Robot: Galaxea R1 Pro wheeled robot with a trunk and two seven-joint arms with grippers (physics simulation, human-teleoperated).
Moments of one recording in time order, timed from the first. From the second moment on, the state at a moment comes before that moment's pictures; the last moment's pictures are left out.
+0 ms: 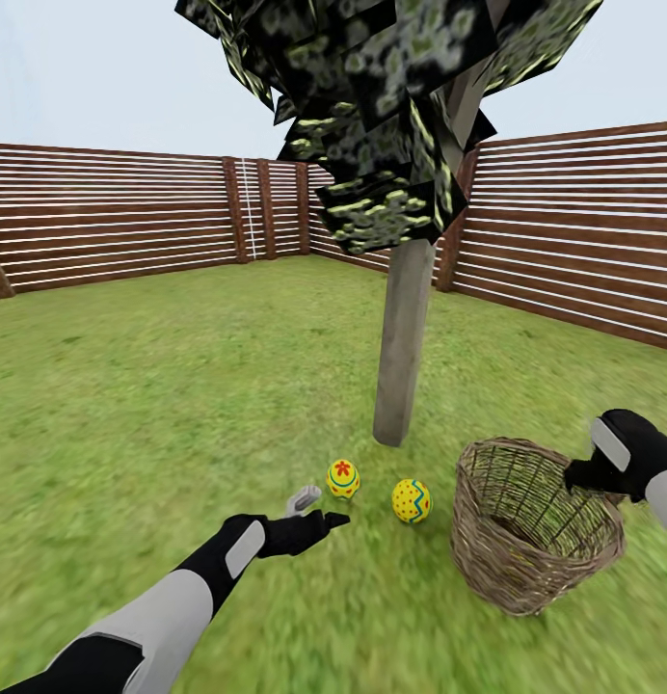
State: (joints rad) left arm -0.78 -0.13 -0.15 -0.33 0.57 0.54 -0.43; right arm -1.12 -0.49 0.30 -0.36 -0.53 1.04 -0.26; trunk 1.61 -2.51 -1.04
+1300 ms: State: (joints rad) left arm -0.78 -0.13 -0.14 -0.40 0.57 0.55 -0.46; right arm -1.34 -0.39 0.46 -0.32 -0.54 1.04 -0.08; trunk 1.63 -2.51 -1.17
